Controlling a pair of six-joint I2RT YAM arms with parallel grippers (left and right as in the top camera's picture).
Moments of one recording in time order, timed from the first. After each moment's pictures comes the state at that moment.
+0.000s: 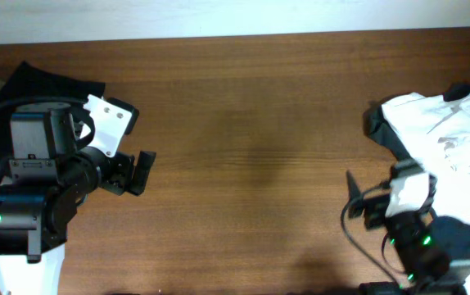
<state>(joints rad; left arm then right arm) -0.04 1.15 1.54 -1.24 0.21 0.34 -0.01 0.35 0.62 -0.54 -0.14 -0.18</state>
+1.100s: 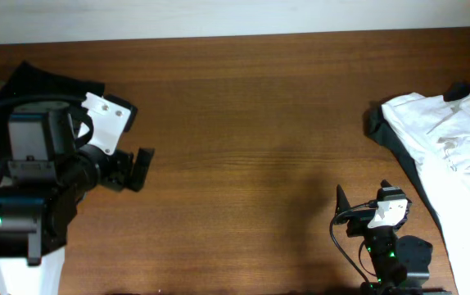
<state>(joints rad) -0.04 1.14 1.52 -1.16 0.20 0.34 -0.08 0.02 0.09 -0.27 -0.16 -0.01</state>
